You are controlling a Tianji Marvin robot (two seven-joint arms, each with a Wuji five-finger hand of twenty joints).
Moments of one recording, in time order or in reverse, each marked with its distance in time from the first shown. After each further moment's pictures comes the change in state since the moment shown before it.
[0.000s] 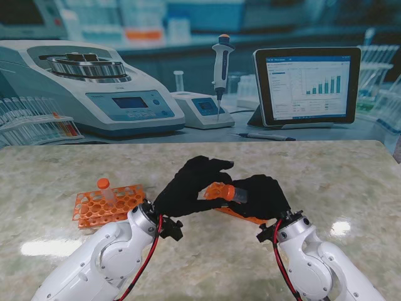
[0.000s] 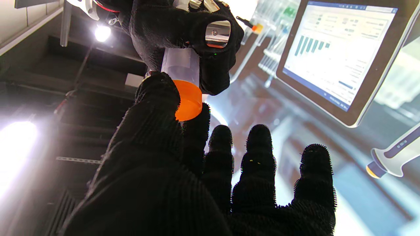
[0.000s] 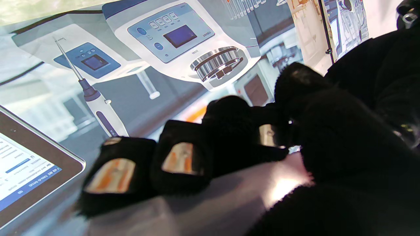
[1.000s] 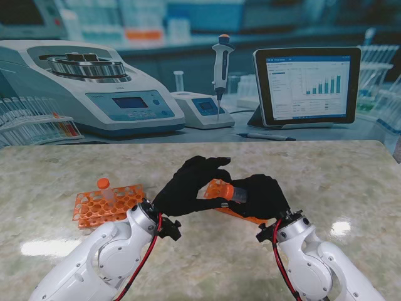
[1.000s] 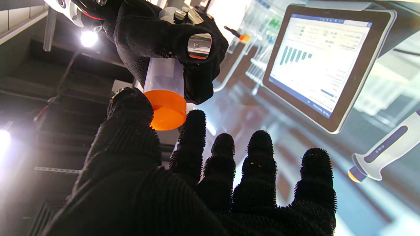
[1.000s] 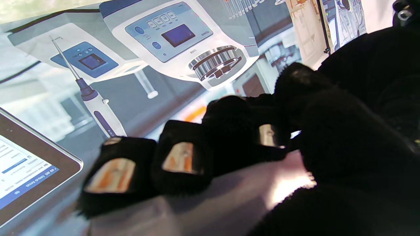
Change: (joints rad) left arm 0.011 0.010 -0.012 -0.031 -0.030 0.072 -0.068; right arm 0.000 -0.001 -0.001 -0.004 0.000 -0.002 0.001; left_hand -0.160 0.136 -0.084 0.052 -0.109 -0.015 0.053 0.103 -0.072 0.027 -0.049 -0.022 -0.046 0.006 -0.031 -0.016 -0.020 -0.003 -0.053 0.015; right_hand 0.000 0.000 0.000 0.000 0.000 0.000 0.000 0.000 0.000 0.000 0.000 0.000 0.000 0.000 0.000 -0.009 0.000 0.000 0.000 -0.002
